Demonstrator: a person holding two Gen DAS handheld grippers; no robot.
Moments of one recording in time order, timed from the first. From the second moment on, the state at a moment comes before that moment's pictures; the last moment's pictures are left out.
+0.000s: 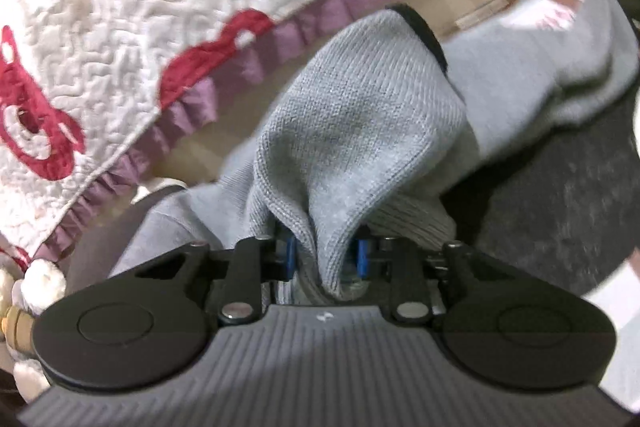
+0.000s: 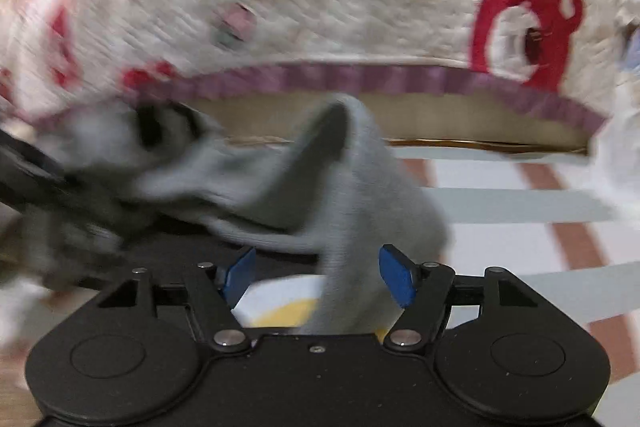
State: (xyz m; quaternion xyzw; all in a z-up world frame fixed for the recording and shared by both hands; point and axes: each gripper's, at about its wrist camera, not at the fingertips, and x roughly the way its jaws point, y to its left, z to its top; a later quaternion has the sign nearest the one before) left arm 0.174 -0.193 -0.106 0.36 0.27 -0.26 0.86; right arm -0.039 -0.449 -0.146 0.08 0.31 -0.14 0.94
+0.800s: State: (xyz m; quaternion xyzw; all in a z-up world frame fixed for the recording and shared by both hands) left arm 0.124 -0.161 0.074 0.08 0.27 -0.45 0.85; right arm -0.033 -0.638 0.025 -0.06 0.14 -0.39 0.91
